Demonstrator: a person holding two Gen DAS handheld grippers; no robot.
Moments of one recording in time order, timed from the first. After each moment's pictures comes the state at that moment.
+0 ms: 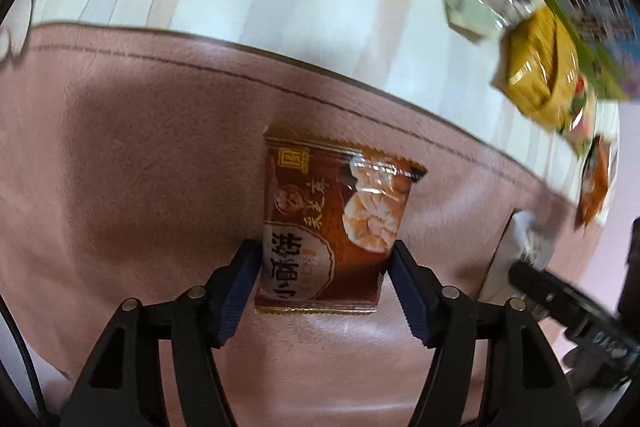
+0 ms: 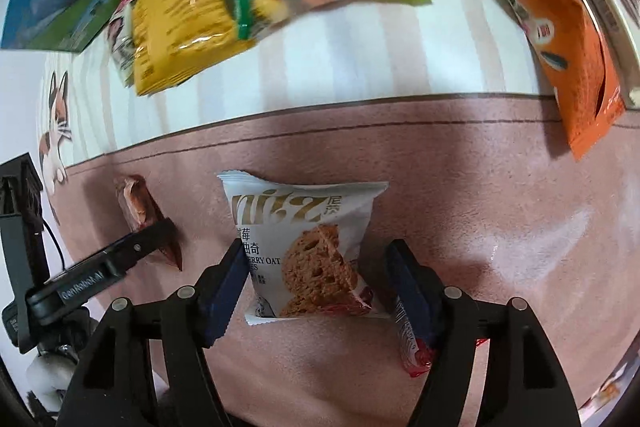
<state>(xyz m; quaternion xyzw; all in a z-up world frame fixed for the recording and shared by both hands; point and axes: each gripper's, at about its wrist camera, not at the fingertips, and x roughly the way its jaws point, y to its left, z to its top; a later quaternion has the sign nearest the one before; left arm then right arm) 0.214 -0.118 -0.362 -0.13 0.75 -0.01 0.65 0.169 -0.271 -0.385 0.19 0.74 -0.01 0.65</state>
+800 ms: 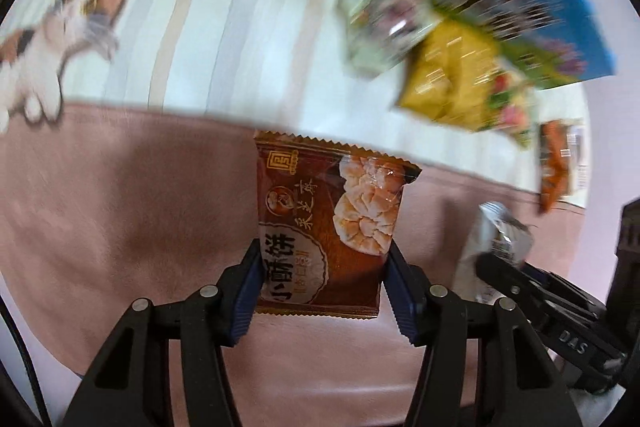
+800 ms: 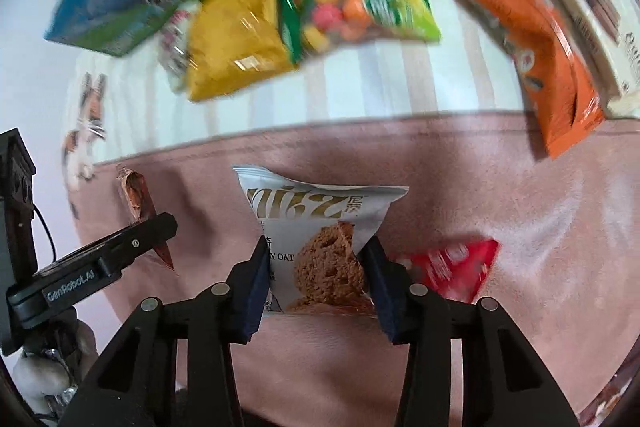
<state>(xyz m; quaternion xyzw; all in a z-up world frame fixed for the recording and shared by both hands) 0.224 -0.133 -0.272 -0.08 0.71 -0.05 0.70 0.148 -0.229 -0.326 0.19 0.69 0.02 0.69</state>
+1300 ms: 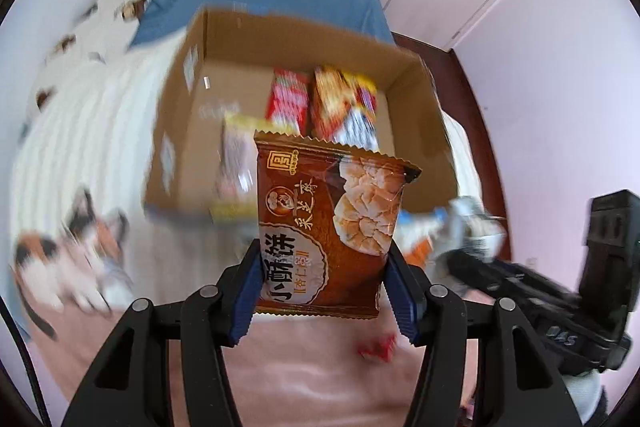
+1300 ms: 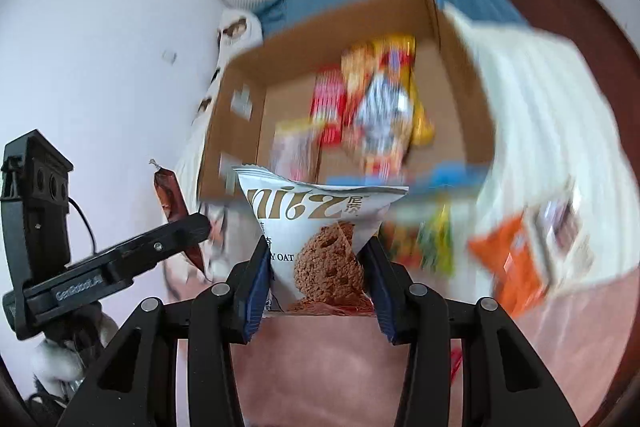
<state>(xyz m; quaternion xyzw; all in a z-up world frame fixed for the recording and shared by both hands) 0.349 -0.182 -0.089 -0.06 0.59 -0.14 0.79 0.248 -0.271 -0.145 0.22 0.55 0.06 0.80</state>
